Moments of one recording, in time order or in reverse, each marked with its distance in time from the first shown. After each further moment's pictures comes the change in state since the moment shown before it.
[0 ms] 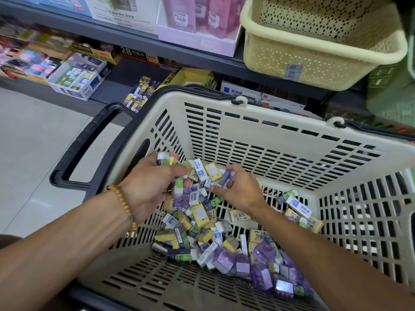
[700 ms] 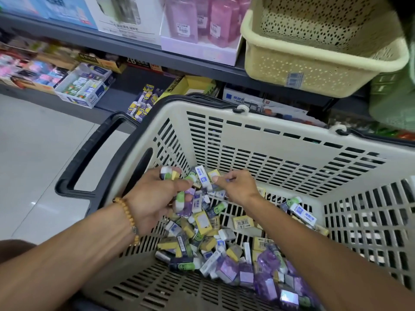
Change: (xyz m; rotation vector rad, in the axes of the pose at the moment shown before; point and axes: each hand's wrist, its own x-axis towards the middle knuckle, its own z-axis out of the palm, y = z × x) left_hand -0.002 -0.005 -0.002 0.052 0.022 -0.061; right_hand 0.013 -0.022 -0.001 0.395 -0.038 0.168
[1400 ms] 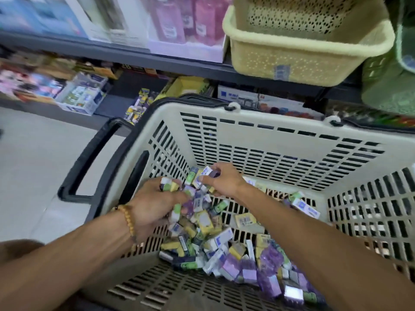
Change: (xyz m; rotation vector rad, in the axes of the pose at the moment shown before) left_hand 0.007 -0.021 -0.002 0.203 -0.002 0.001; right_hand 0.004 -0.022 0.008 -0.071 -0.230 -0.017
